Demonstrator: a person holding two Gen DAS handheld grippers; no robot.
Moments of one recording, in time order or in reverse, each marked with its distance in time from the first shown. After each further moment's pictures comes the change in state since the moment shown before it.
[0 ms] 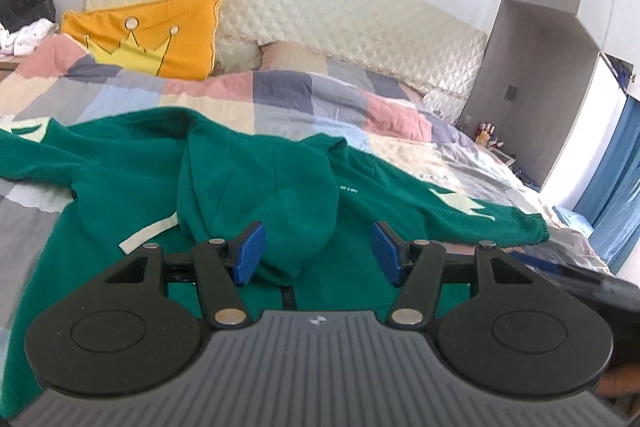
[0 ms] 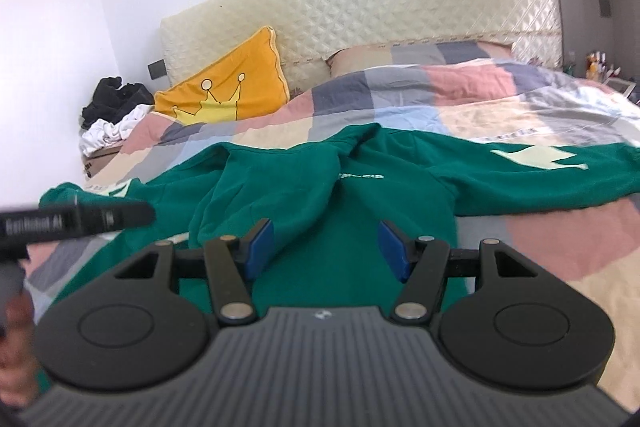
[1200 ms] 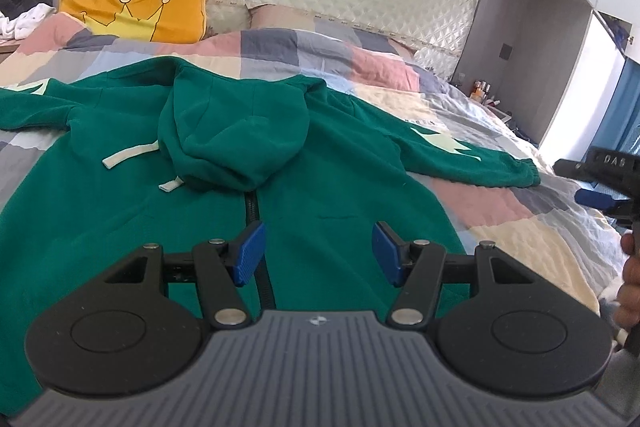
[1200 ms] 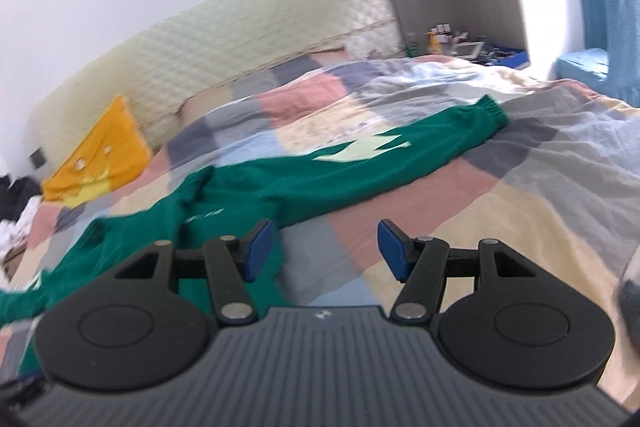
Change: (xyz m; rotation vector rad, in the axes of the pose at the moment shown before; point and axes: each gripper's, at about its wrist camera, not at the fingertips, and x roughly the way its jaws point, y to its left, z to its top) left arm -0.019 -0.054 -0.074 0.031 0.104 0.022; right arm -0.063 -0.112 -0.003 0.346 -0.072 -0.368
